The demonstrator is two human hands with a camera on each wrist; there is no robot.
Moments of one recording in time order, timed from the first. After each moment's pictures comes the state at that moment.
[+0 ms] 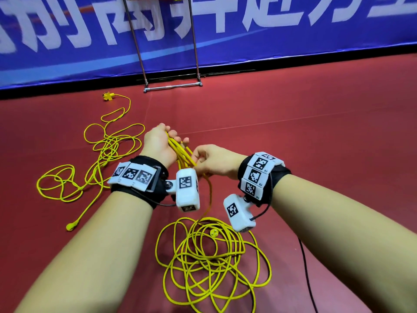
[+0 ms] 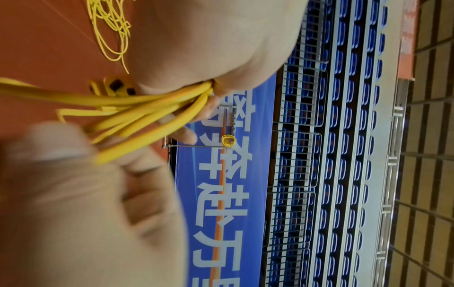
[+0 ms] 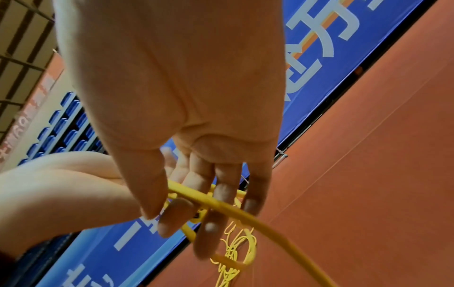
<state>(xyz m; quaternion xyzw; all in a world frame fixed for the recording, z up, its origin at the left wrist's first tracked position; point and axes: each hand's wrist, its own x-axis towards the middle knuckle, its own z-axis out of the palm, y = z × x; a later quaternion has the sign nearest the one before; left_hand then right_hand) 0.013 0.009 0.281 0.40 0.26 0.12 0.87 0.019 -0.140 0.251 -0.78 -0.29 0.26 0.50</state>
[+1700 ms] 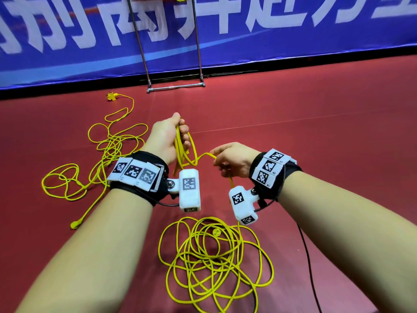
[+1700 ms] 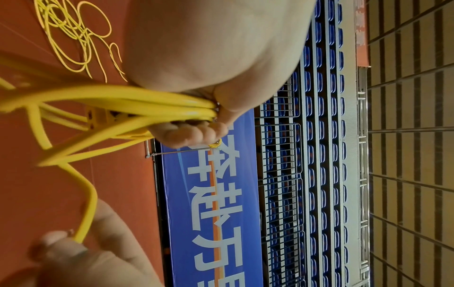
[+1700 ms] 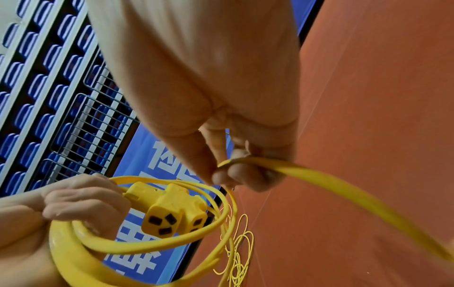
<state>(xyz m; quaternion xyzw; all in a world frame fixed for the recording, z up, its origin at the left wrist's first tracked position) -0.006 0.002 0.304 0.55 0.20 0.06 0.81 0.035 -0.159 0.248 -0.73 -0.02 0.28 0.63</state>
